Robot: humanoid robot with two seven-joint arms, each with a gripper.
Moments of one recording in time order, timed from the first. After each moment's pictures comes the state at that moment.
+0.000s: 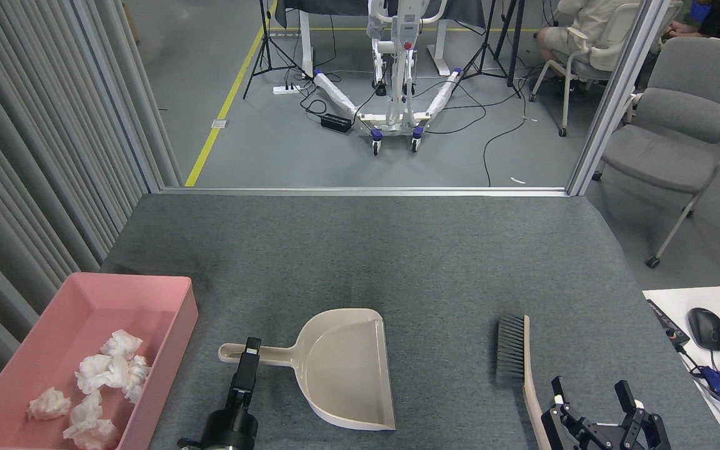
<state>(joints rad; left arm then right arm) -0.12 0.11 -0.39 -1.16 -0.07 -0.19 0.36 0.29 -0.17 -0.05 -1.72 1.22 -0.02 -0.22</state>
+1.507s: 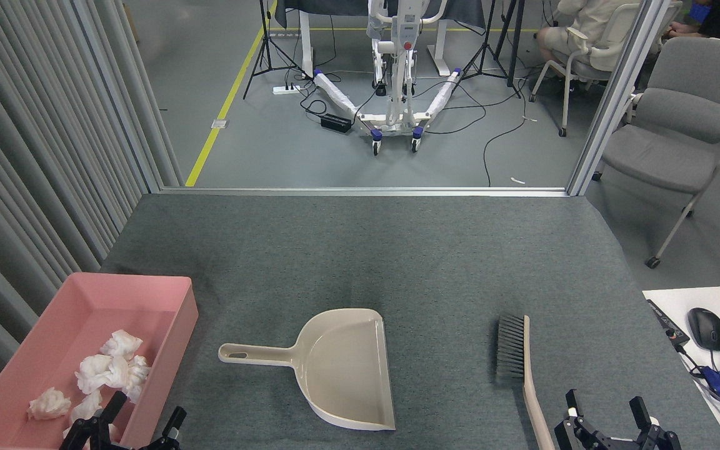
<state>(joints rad) 0.35 0.30 0.06 -1.73 -1.20 -0.31 0.27 0.33 -0.15 -0.10 -1.72 1.22 -0.03 -0.21</state>
